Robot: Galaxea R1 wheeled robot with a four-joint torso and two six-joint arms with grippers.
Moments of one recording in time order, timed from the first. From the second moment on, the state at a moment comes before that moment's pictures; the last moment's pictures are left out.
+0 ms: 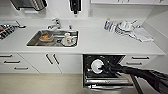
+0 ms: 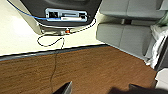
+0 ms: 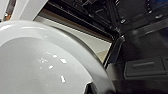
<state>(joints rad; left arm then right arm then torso) 1.68 2.91 -2.46 0.86 -0.23 -0.68 -0.34 2.79 -2.22 0.60 -0.29 0.02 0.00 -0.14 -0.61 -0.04</state>
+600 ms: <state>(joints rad) 1.67 2.93 -2.50 0.83 -0.23 -0.68 -0.30 2.66 -2.14 0.61 -0.35 0.03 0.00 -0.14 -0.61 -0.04</state>
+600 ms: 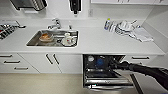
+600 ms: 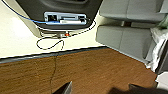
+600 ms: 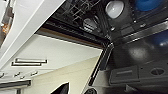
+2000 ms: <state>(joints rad) 1.59 3.03 -2.68 0.53 -0.22 -0.68 -0.93 2.17 -1.74 0.62 -0.30 0.12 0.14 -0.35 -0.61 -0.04</state>
